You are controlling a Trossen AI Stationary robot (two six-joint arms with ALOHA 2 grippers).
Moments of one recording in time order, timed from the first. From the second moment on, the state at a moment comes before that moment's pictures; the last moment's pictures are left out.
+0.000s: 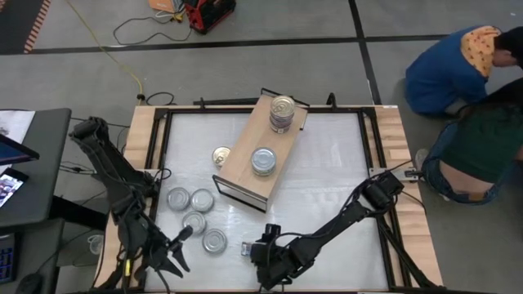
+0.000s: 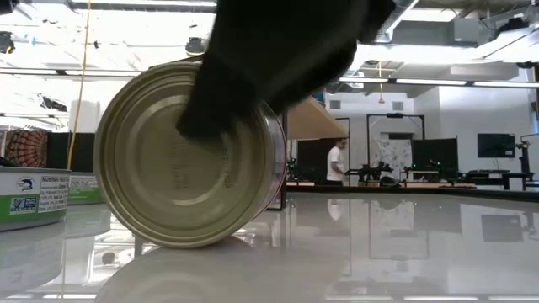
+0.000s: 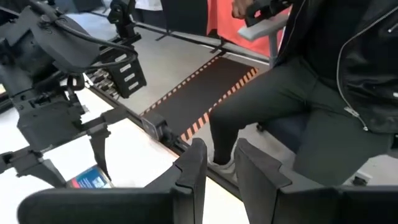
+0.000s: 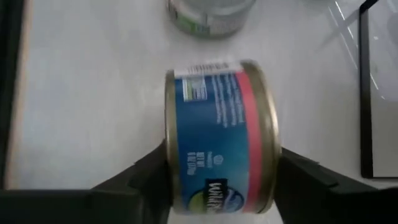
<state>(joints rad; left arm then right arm) -0.98 1.09 0.82 -0.06 -0.18 0.08 0.60 2.26 1.81 -0.61 0.54 0.57</state>
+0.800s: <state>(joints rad) -0.97 0.78 0.82 -0.10 -0.35 0.15 0.64 2.02 1.84 -0.58 0.90 0.06</state>
